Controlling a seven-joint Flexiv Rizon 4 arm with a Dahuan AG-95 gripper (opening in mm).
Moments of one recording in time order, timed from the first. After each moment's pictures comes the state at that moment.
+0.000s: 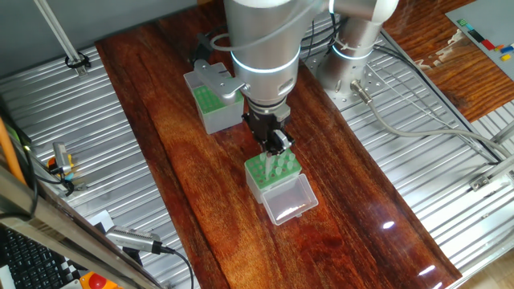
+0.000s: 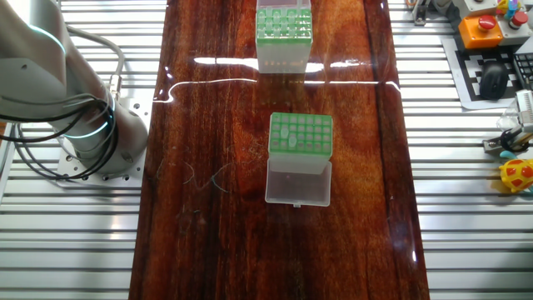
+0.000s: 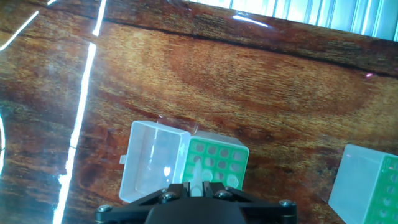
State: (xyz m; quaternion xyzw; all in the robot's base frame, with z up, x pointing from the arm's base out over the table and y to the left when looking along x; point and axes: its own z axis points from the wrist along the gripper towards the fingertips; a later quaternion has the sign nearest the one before) arm 0.429 0.248 0.277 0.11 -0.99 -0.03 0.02
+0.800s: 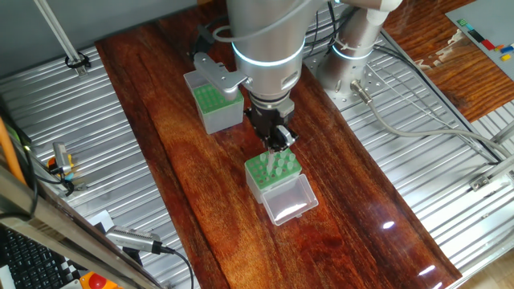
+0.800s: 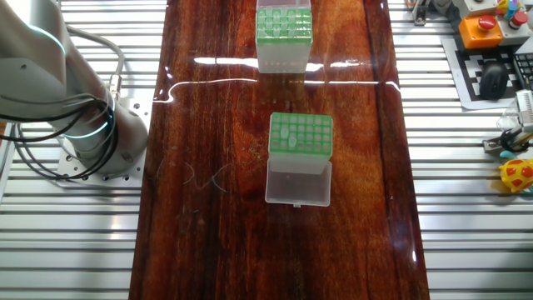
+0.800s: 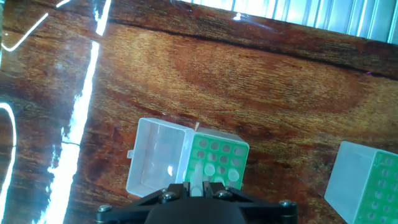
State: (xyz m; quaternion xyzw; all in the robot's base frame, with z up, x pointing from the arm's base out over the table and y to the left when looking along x) arm 0.427 0.251 0.298 0.12 -0.99 -0.03 0.02
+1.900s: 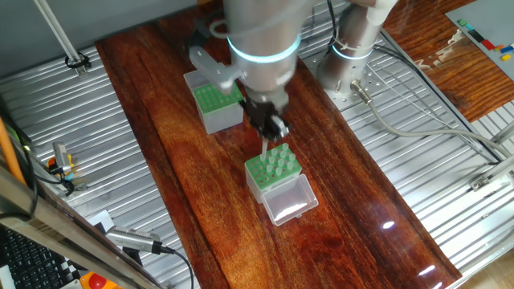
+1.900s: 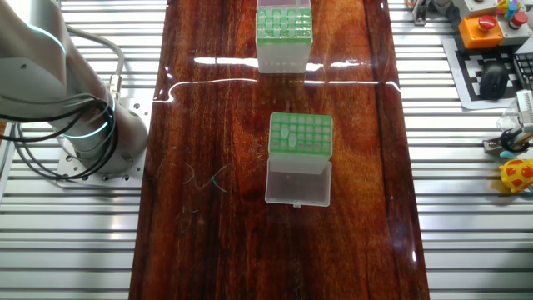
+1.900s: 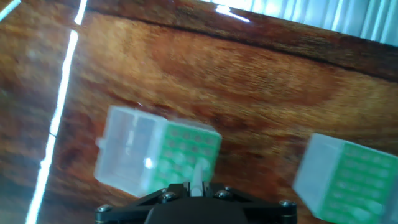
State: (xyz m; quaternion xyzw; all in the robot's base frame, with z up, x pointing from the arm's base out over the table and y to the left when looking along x) arm 0.415 0.199 0.301 0.14 -0.99 0.00 0.03
